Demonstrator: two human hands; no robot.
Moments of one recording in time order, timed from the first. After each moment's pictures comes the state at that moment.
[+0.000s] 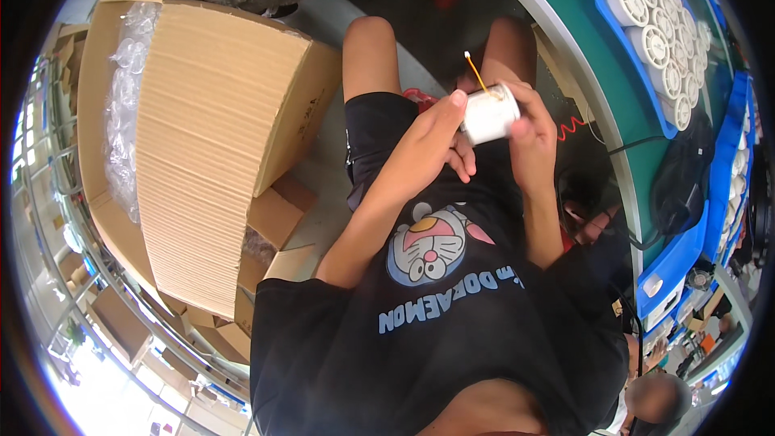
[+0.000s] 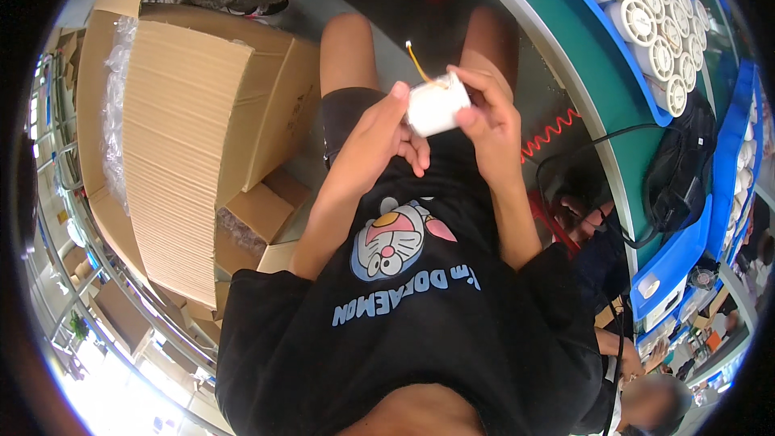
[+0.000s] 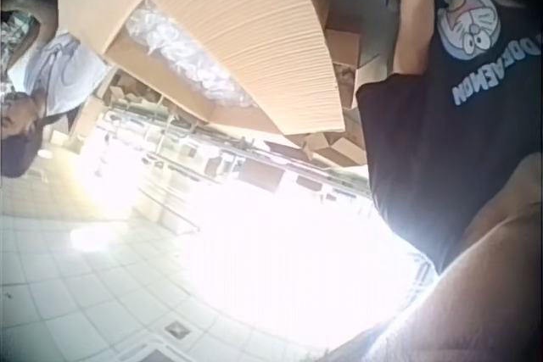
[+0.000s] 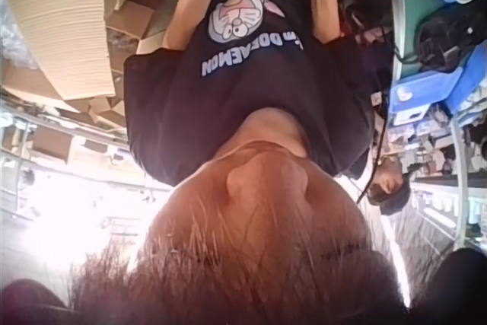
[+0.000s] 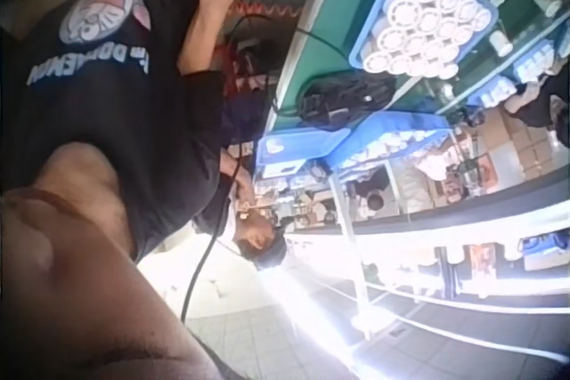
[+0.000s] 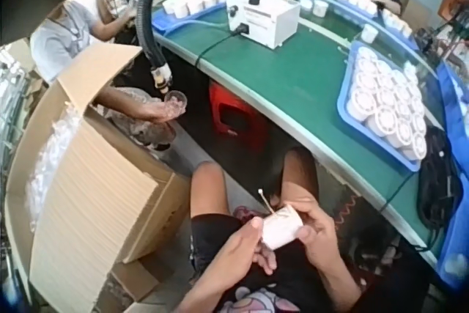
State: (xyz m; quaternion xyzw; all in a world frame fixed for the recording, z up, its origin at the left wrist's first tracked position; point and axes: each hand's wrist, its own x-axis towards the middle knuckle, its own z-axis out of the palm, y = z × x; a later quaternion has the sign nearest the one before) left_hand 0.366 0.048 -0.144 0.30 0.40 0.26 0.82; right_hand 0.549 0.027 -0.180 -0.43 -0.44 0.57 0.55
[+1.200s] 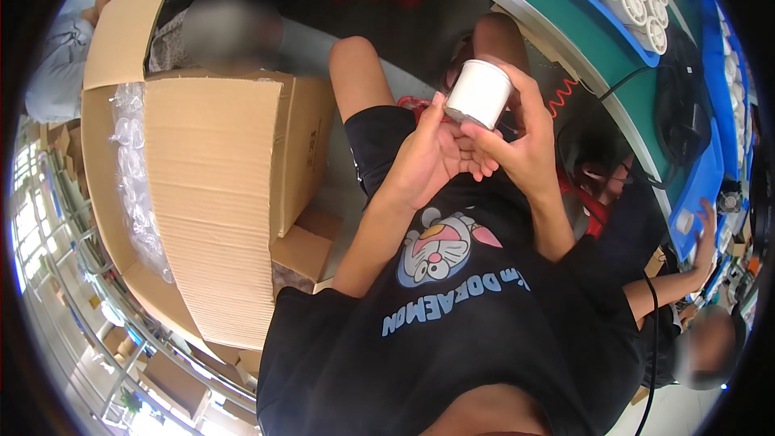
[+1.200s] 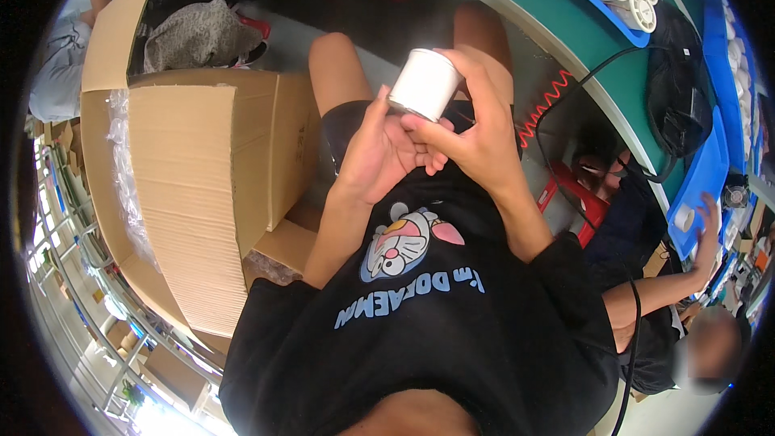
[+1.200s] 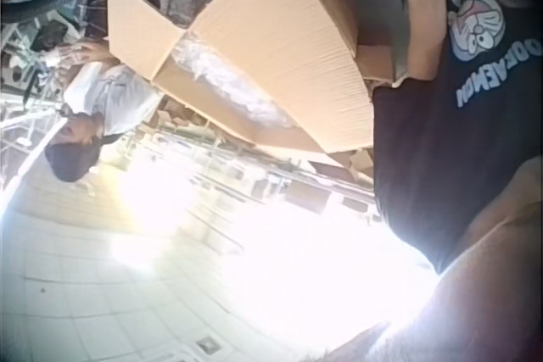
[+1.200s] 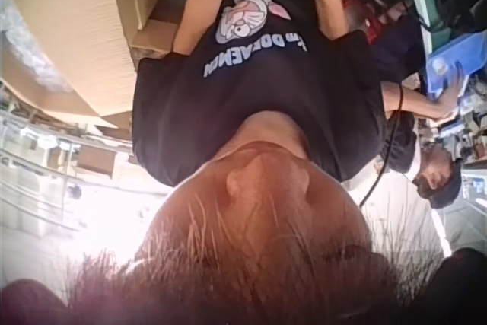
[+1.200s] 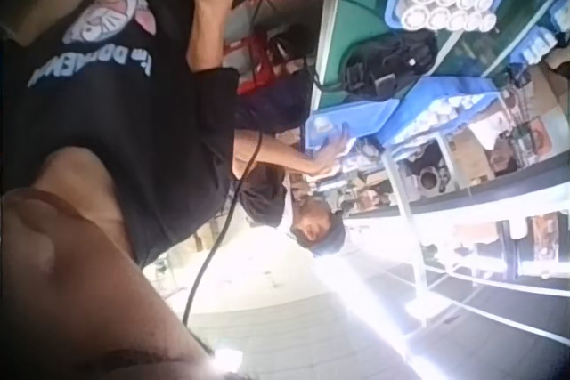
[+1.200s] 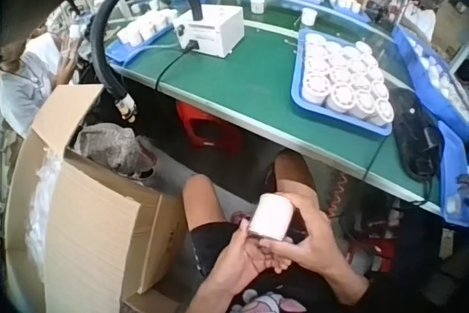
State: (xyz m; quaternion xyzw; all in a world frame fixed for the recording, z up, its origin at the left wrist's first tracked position) left_hand 0.373 0.042 -0.150 0.16 0.25 0.20 0.93; right_hand 0.527 0.005 -0.132 -0.59 -0.53 0.34 0.50
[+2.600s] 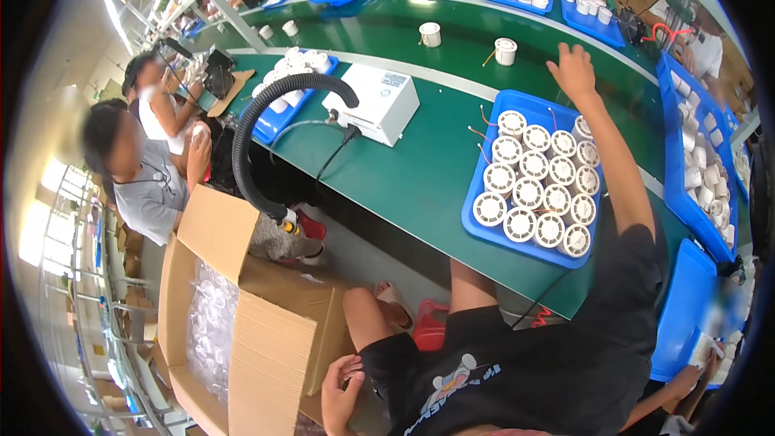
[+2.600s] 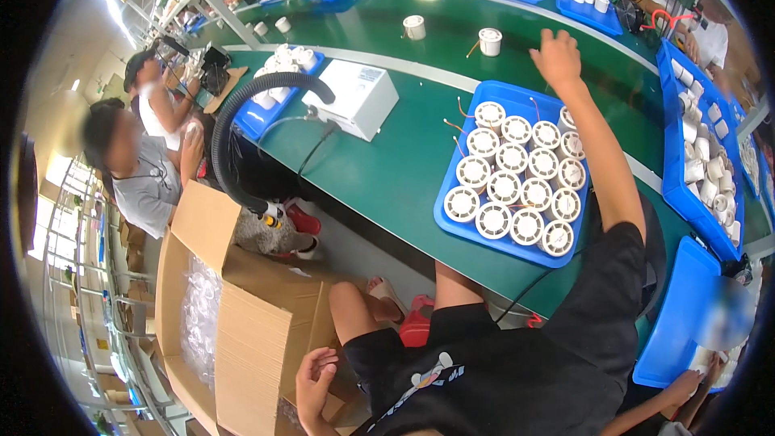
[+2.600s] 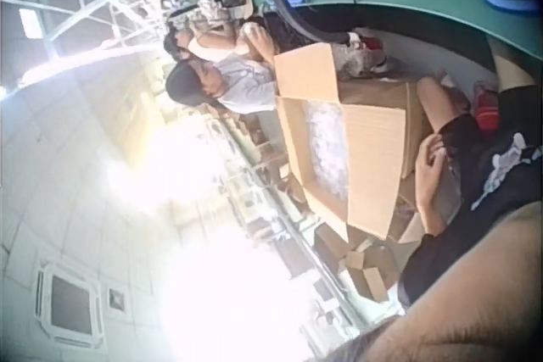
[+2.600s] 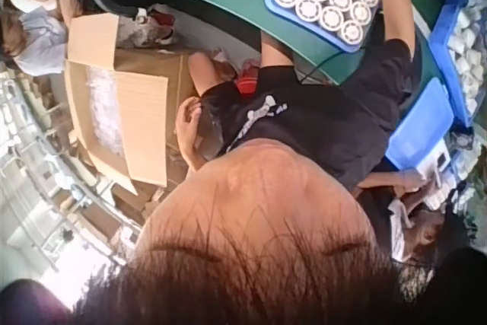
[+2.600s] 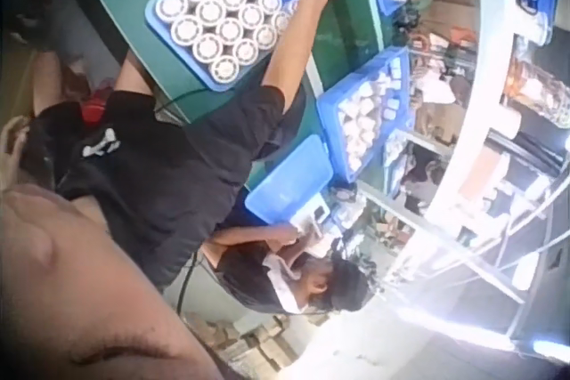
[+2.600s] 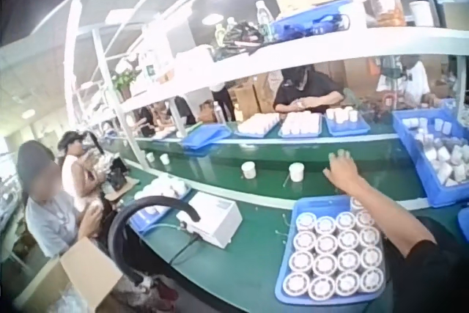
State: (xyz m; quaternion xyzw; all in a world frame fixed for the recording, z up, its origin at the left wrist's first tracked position) left_hand 0.313 0.004 -0.056 0.45 0.64 0.33 0.53; right_hand 0.944 0.346 -0.048 -0.78 -0.54 -0.25 0.19
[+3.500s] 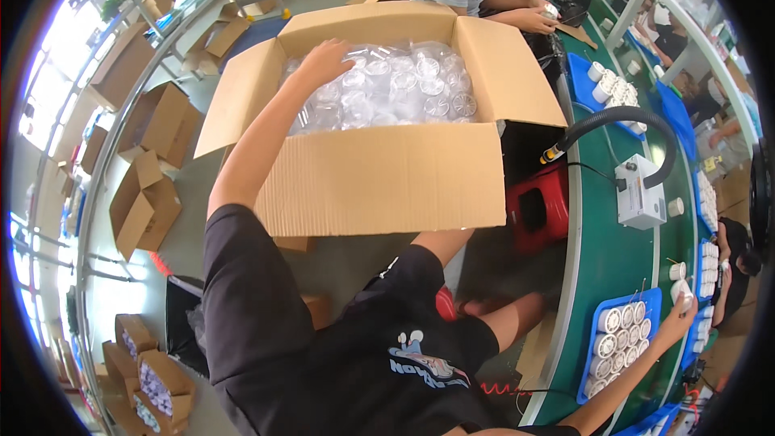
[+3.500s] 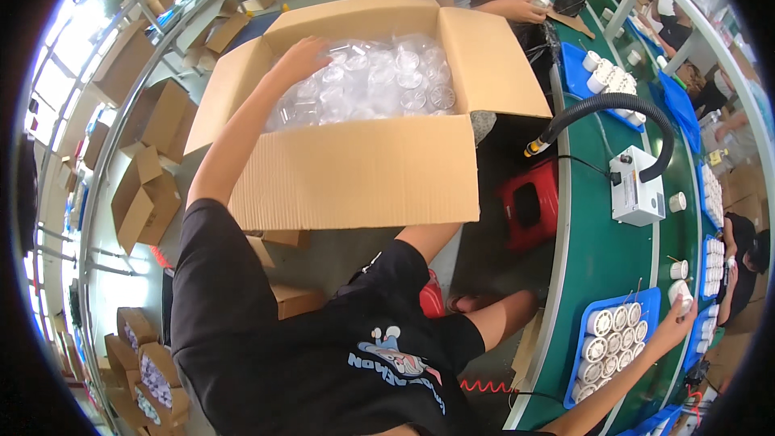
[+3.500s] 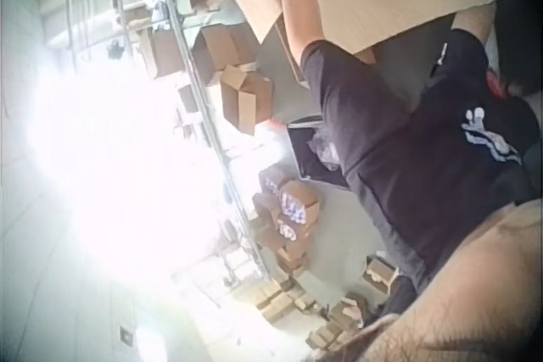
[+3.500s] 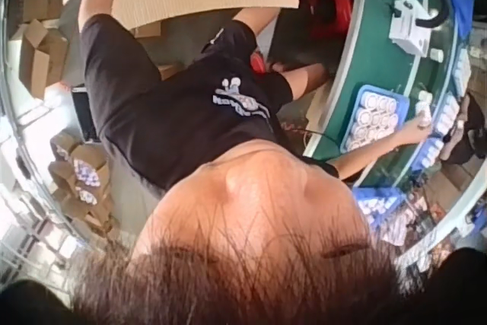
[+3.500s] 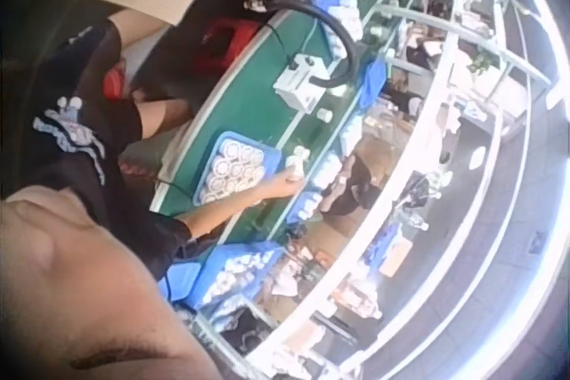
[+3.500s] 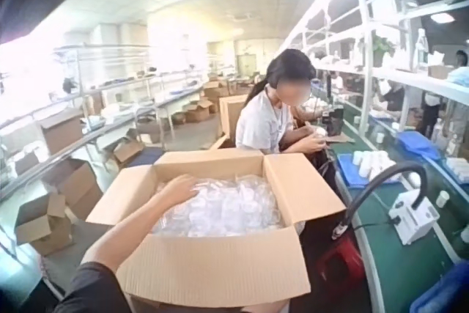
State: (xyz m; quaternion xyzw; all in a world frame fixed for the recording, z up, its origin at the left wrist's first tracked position) left_hand -0.094 0.098 -0.032 0.60 0.78 0.14 -0.14; right_hand 0.813 0.299 -0.017 -0.61 -0.64 -0.02 0.46
